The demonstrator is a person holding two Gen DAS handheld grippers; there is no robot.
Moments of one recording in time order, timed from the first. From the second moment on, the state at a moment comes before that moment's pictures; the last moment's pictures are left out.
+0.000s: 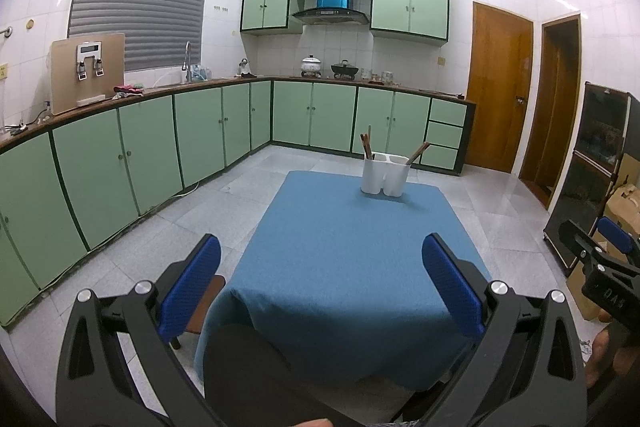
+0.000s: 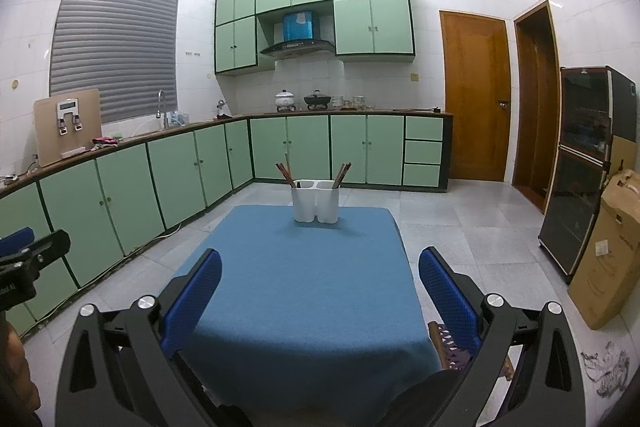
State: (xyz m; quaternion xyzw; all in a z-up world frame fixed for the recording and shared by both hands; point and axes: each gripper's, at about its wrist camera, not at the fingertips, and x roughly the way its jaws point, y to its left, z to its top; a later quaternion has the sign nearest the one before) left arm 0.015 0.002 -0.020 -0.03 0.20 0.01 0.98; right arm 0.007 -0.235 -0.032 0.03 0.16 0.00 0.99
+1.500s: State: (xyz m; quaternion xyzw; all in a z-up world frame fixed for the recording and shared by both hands) left arm 0.013 -0.005 -0.019 -0.03 0.20 0.02 0.98; right arm 0.011 -0.227 -0.033 0.02 0.16 0.01 0.99
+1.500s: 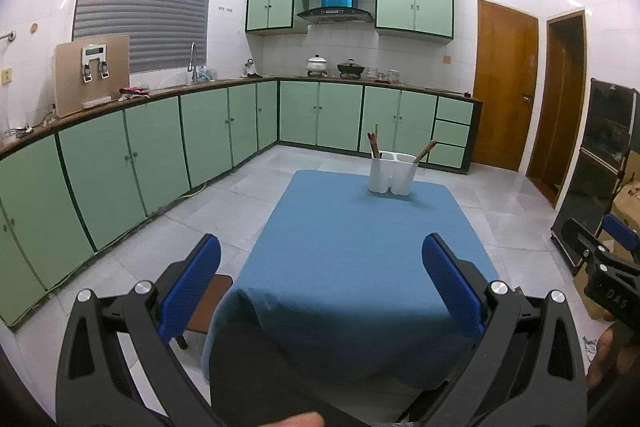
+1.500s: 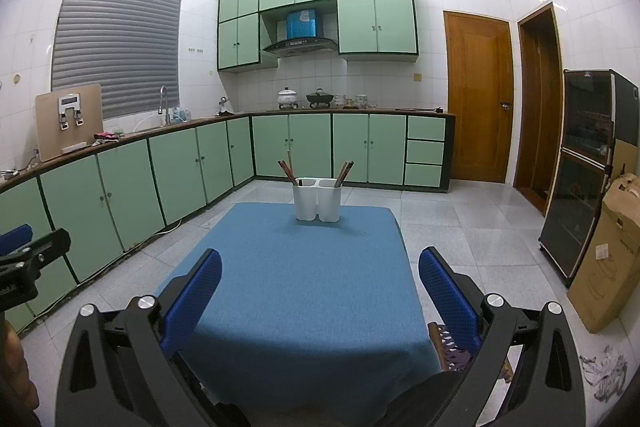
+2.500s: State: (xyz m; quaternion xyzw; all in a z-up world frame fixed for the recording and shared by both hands) left arm 0.009 -0.007 -0.017 -0.02 0.19 0.02 0.98; right arm 0.012 -0.230 -0.034 0.02 0.16 0.01 0.99
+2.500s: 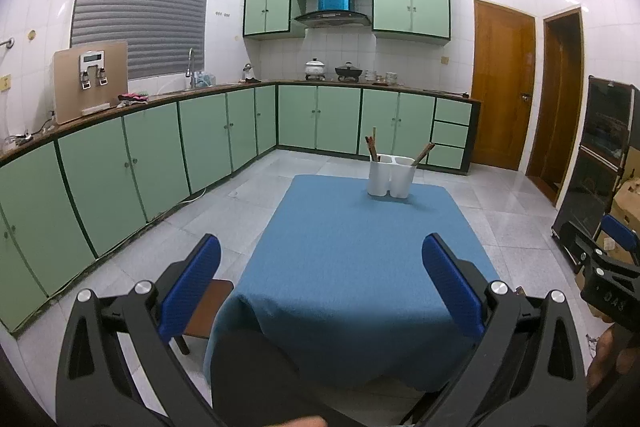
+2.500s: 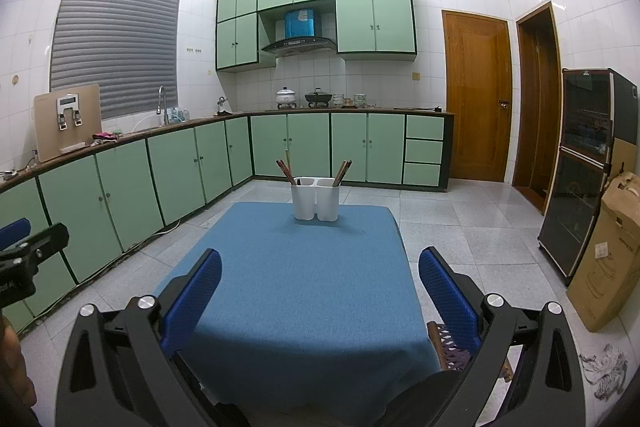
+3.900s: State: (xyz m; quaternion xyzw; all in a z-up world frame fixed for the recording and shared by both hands) left arm 0.010 -0.005 -0.012 -0.02 0.20 0.02 0.98; right arm 0.012 -0.230 -0.035 0.02 0.16 0.01 0.99
